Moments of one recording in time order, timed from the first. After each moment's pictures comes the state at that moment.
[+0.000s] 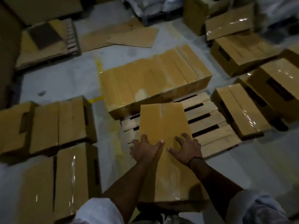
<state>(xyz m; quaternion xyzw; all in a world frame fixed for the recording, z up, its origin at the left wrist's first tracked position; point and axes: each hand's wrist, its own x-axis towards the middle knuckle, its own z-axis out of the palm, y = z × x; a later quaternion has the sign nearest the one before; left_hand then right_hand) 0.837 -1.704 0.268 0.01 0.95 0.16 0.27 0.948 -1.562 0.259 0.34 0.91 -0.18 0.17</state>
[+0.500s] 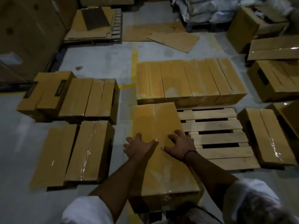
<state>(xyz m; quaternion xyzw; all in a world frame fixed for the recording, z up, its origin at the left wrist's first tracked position) 0.829 -1.879 0.280 -0.10 0.93 0.22 0.26 0.887 -1.693 0.278 0.17 0.95 -0.18 0.21</state>
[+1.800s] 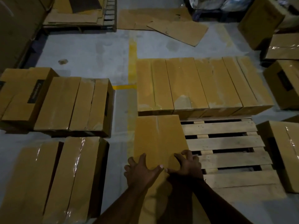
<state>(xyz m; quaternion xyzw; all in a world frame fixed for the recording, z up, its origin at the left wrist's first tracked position) 0.643 -1.880 0.142 -0.05 0.91 0.19 0.35 0.696 -1.682 0.134 0.21 0.92 -0.16 0.28</state>
